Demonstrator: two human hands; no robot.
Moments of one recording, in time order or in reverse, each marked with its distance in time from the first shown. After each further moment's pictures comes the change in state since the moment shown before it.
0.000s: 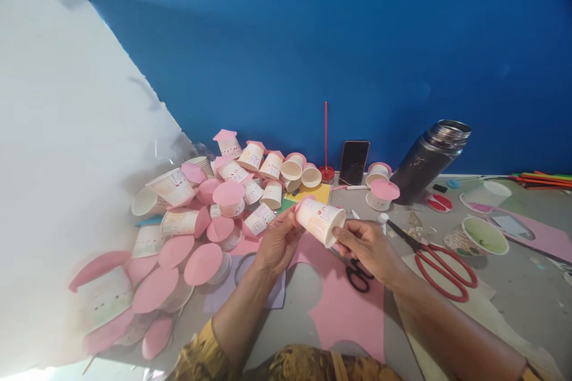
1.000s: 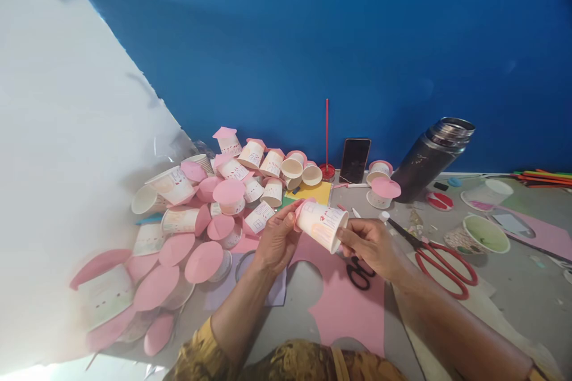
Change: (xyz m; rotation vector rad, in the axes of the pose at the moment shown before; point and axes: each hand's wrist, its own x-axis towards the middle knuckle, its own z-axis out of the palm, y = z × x) left_hand -0.003 0.006 -0.003 0.052 0.004 0.003; right_hand -0.003 -0.007 -0.006 -0.110 -0.026 -0.023
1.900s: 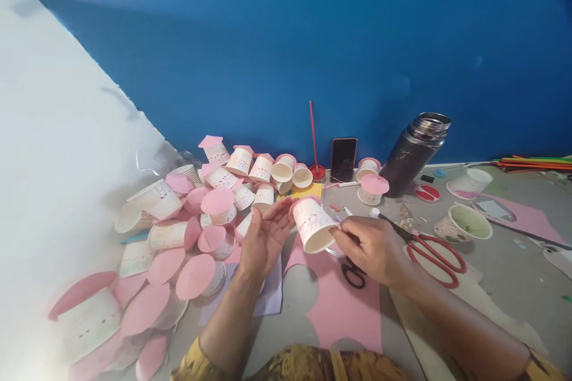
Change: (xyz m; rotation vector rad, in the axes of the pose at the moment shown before) left_hand 0.001 0.018 0.002 0.066 -0.035 0.028; right_hand -0.009 -0.012 -0.006 -0.687 0.331 -0.584
